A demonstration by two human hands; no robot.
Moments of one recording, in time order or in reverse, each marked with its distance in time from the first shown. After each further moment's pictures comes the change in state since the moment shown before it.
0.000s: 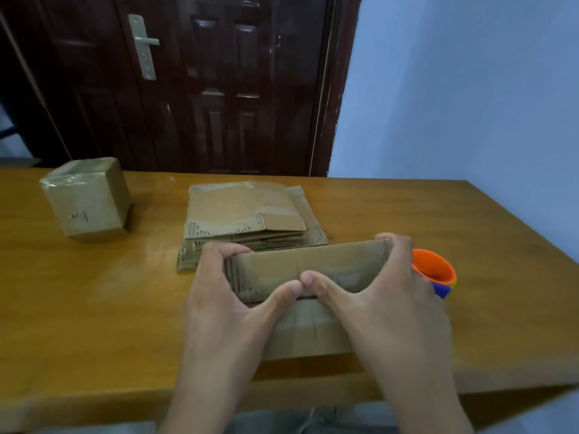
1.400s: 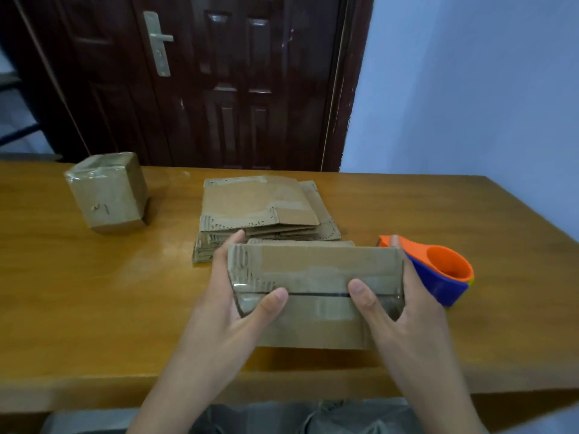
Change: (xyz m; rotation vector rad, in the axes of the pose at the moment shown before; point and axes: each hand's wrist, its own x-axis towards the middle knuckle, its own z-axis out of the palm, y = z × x) left_hand 0.001 -0.022 -0.024 -0.121 -0.311 -0.038; right_hand 0.007 0.057 0.036 0.503 -0.008 -0.191
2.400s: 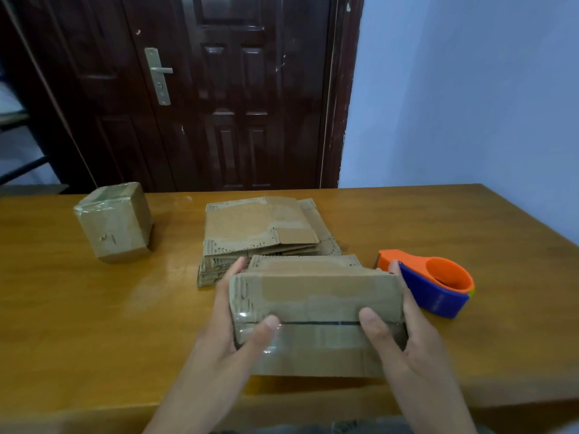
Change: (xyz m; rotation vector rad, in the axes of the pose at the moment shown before) left_hand -0.003 -0.002 -0.008 0.017 -0.065 -0.035; right_hand -0.009 0.009 0.002 0.143 -0.072 0.072
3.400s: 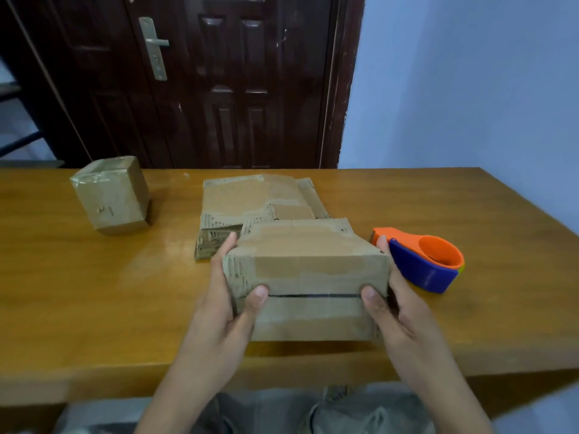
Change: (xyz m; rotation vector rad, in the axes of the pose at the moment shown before) left_hand 0.000 -0.030 0.008 0.018 0.074 0.194; right_hand 0.004 0.022 -0.016 0.015 -0.151 -0.156
